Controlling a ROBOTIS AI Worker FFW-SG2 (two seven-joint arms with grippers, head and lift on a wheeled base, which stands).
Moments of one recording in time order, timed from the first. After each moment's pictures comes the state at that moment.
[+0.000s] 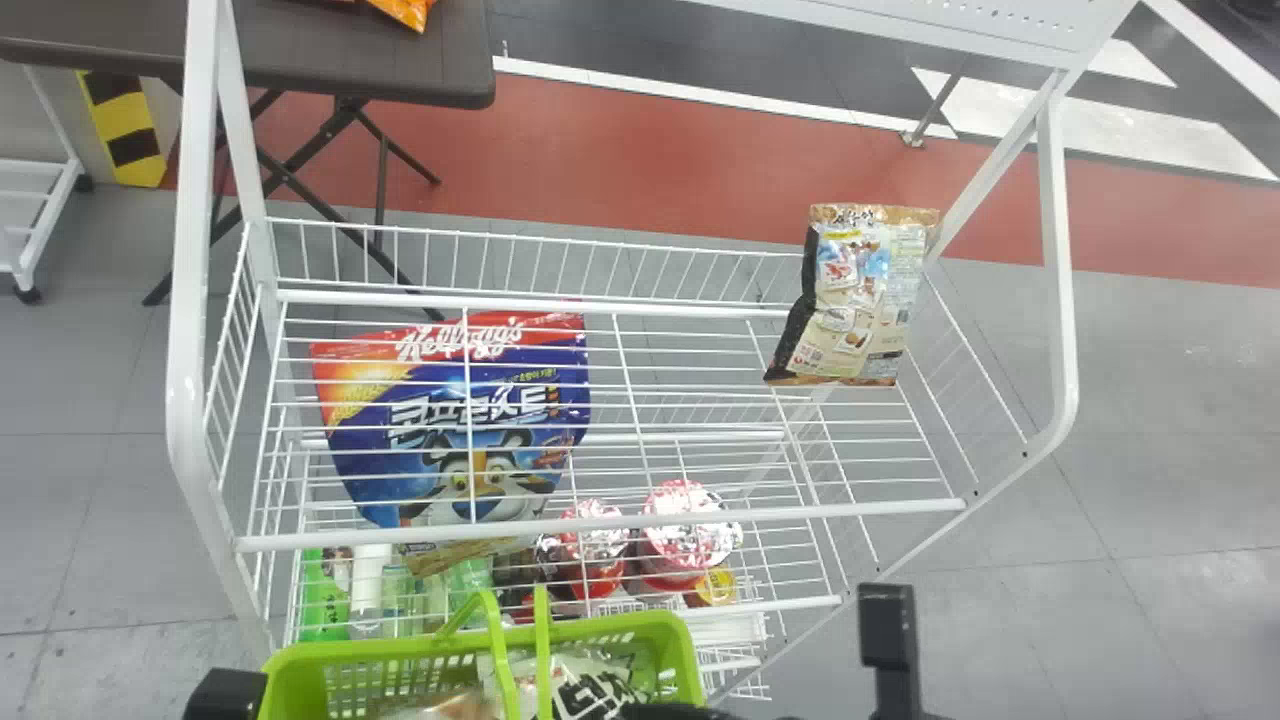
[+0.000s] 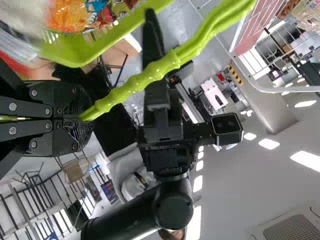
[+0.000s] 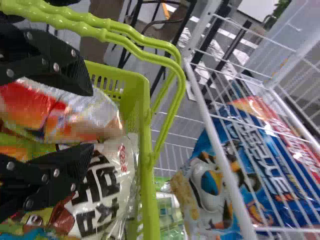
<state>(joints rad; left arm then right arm) 0.56 0.16 -0.23 -2.04 0.15 0.87 -1.31 0.74 -0.09 -0.30 -2.36 -0.42 1.13 0.70</state>
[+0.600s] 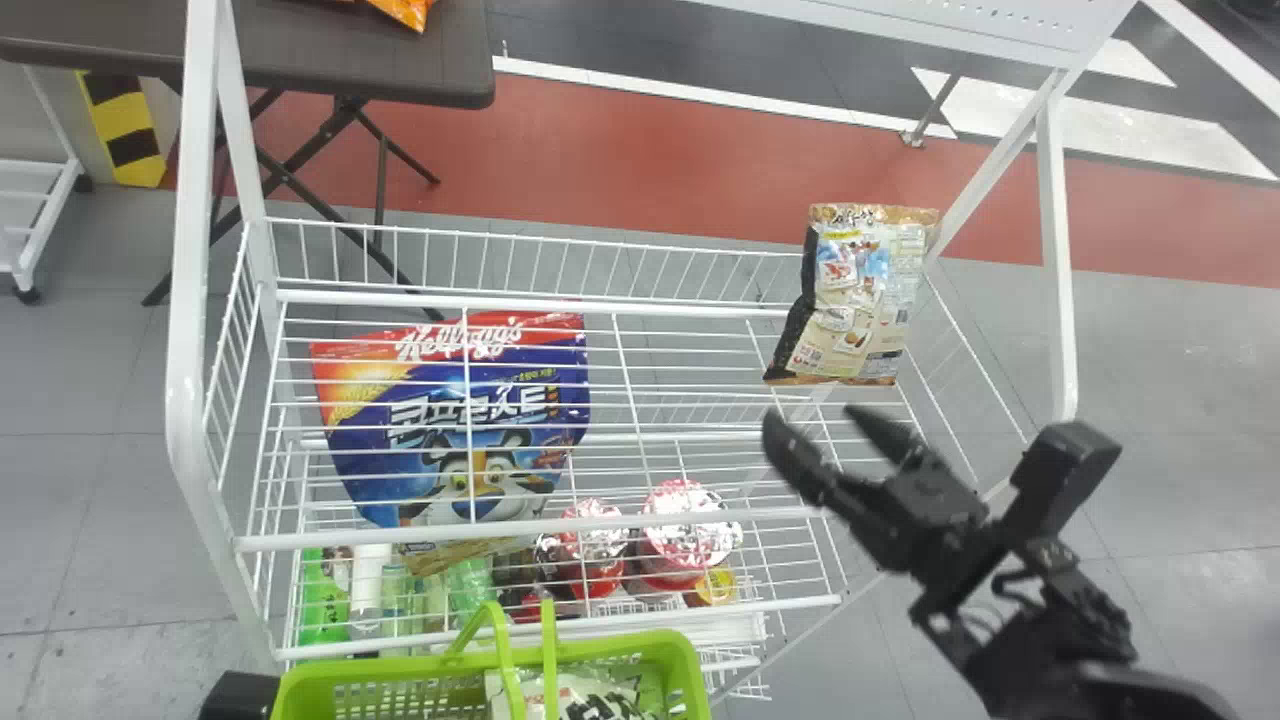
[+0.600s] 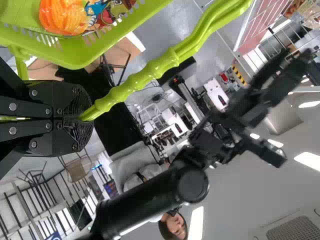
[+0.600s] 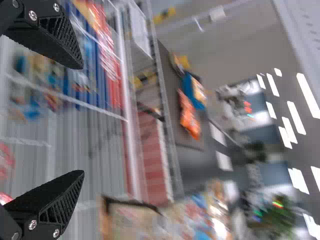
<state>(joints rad) 0.56 0.16 -0.24 -2.04 0.14 0.88 -1.31 0.46 -0.06 -0.39 -2.08 -0.27 0.32 0.45</state>
